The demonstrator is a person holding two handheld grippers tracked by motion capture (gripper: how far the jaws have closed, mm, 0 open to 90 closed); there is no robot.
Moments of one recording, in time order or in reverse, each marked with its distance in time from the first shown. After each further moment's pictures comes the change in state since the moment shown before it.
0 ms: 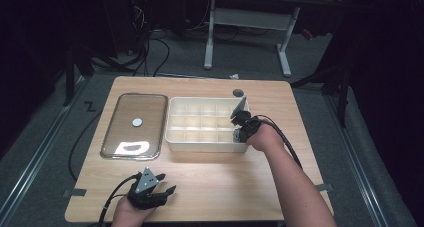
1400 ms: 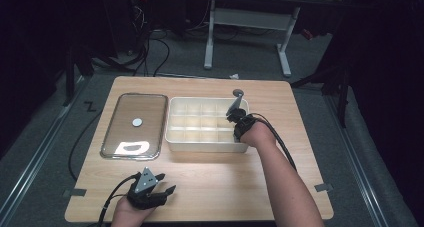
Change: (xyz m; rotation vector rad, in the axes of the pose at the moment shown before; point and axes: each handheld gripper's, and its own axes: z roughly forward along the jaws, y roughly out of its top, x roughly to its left) left arm 0.001 0.000 -0.002 -0.004 0.000 -0.008; right arm -0.002 0.021 0.015 -0.021 0.044 0.030
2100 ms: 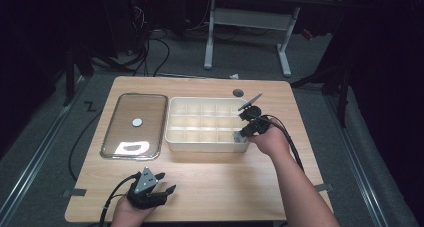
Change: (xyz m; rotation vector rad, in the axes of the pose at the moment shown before) left arm -0.001 0.001 -0.001 -0.012 0.007 0.019; right arm 0.000 -0.048 -0.053 -0.281 -0.016 0.065
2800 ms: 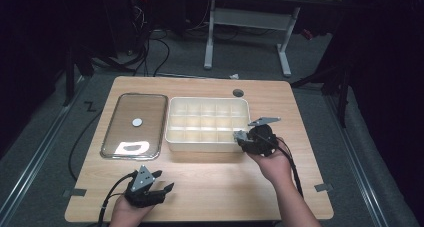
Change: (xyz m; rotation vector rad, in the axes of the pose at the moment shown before) left arm 0.006 0.001 -0.003 -0.019 0.021 -0.031; right arm 0.023 -0.066 -0.012 -0.366 0.039 0.039
